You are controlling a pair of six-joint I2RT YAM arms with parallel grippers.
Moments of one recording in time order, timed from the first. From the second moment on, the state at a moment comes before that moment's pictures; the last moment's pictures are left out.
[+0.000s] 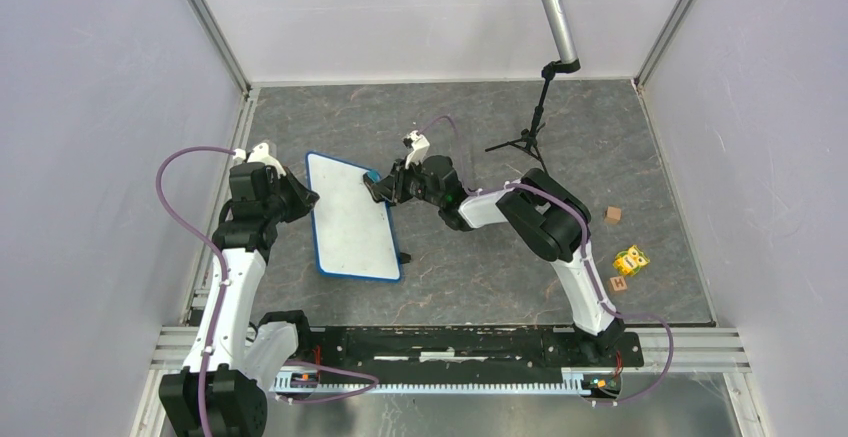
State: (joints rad) left arm 0.07 0.89 0.73 -0.46 0.22 -0.40; right arm 0.80 2.22 1.21 0.82 -0.22 0.54
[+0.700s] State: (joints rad) left arm 0.07 0.88 0.73 -0.48 0.21 -0.40; right arm 0.88 2.09 0.90 1.04 -0.19 0.57
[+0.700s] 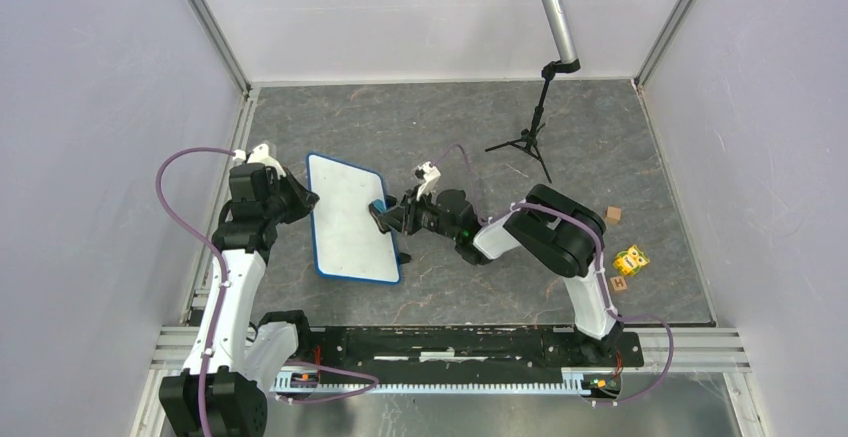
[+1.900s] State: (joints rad) left arm 0.07 0.87 0.73 -0.48 0.21 -0.40; right arm 1.07 2.01 0.58 1.36 -0.10 0.64
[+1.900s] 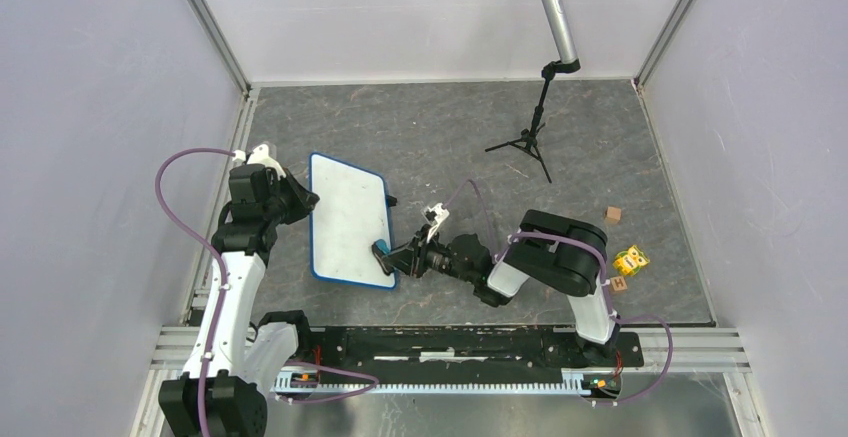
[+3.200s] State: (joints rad) left arm 0.06 0.85 0.73 -0.48 0.21 -0.40; right arm 1.28 1.77 0.92 0.73 0.00 0.33
